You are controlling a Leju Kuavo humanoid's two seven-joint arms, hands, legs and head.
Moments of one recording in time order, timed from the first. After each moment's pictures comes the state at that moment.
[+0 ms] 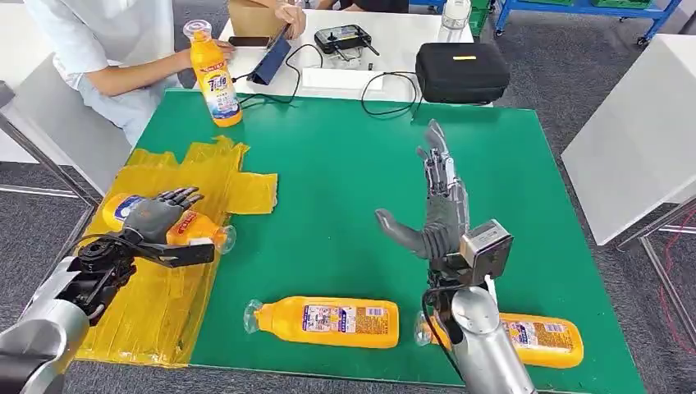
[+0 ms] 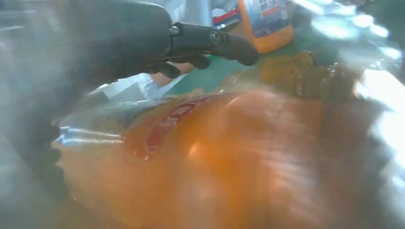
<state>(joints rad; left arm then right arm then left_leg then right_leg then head) -0.73 0.26 -0.29 -0.42 -1.23 0.25 -0.46 -0.22 0.04 0.33 -1.55 0.01 -0.15 -0.45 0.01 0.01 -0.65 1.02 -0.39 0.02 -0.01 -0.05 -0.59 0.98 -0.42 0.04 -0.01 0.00</state>
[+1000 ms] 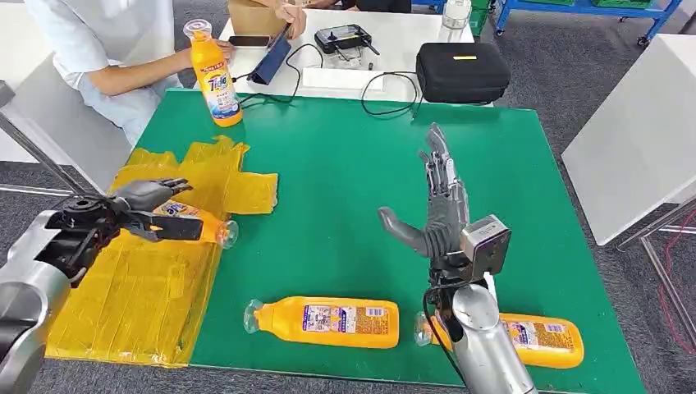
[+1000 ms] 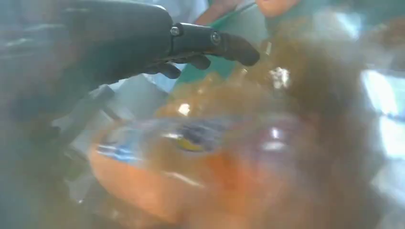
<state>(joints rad) -0.94 0.30 -0.43 -0.41 -1.26 -0.15 -0.45 -0.22 0.04 0.30 -1.50 0.00 -0.14 -0.44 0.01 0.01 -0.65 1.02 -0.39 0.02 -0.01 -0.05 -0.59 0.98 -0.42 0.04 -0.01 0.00</state>
